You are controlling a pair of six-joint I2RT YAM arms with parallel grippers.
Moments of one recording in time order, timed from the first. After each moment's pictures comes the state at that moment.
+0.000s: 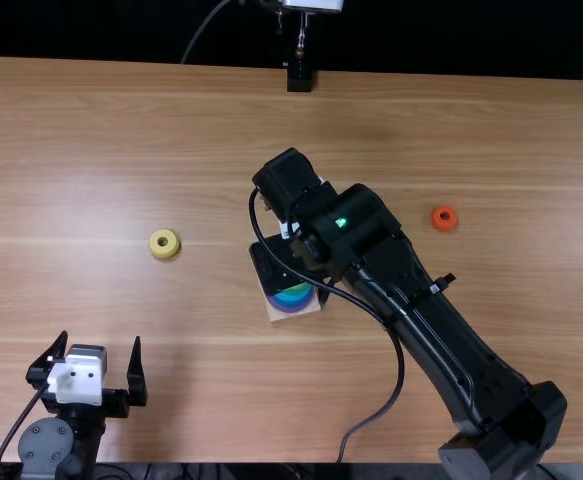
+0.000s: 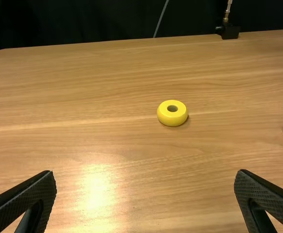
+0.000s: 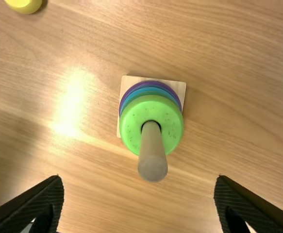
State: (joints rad) left arm -0.04 0.01 0.10 -0.37 0.01 0.03; right arm 0.65 1.92 1.94 -1.30 0.01 0.24
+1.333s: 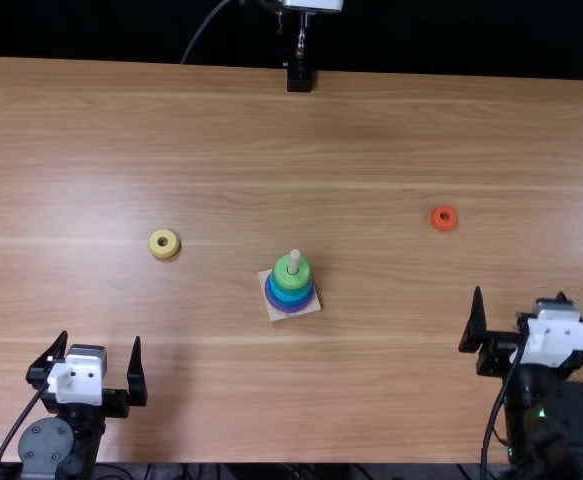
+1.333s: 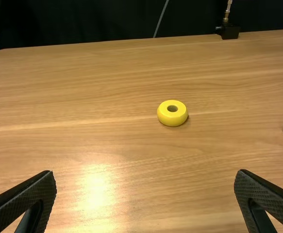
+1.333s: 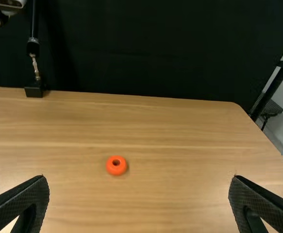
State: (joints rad) left arm -0.04 0.01 0.10 -0.37 0.01 0.03; right arm -0.04 0.48 0.52 -0.22 0.09 -0.15
